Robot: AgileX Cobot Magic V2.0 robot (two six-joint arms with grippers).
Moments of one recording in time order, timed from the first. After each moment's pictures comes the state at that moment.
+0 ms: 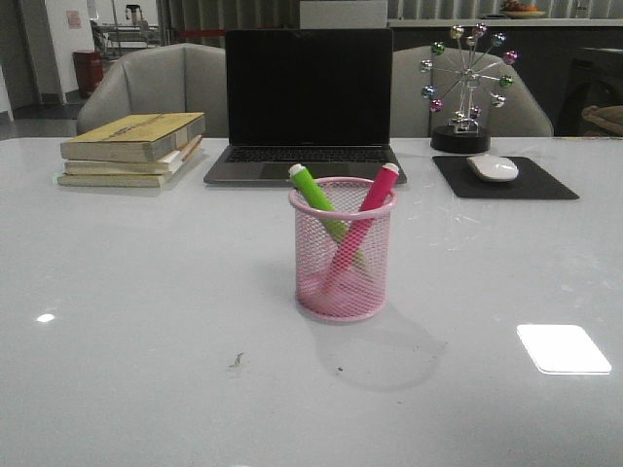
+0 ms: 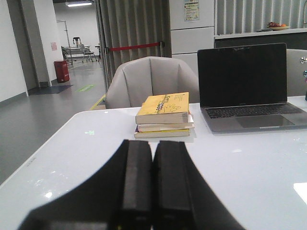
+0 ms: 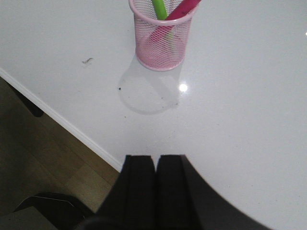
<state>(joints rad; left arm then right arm) -0.05 0.00 0.00 -0.01 -0.01 0.07 0.50 0.63 -0.50 0.13 0.60 -0.13</state>
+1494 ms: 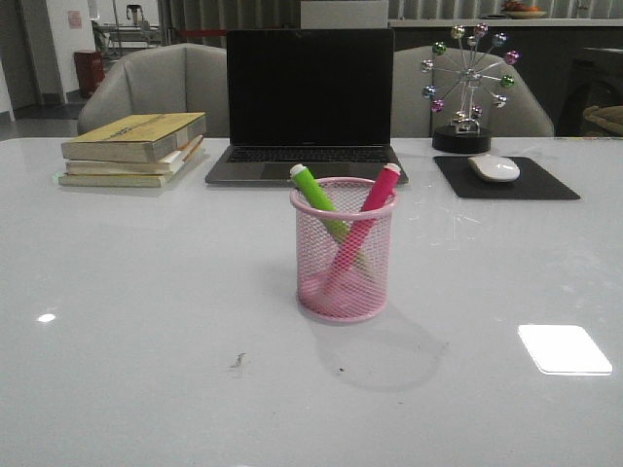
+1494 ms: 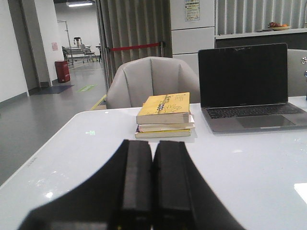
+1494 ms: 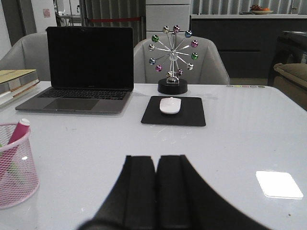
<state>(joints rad) -0.05 0.00 0.00 -0.01 -0.01 0.07 0.04 -0.01 0.03 0.03 0.03 0.04</state>
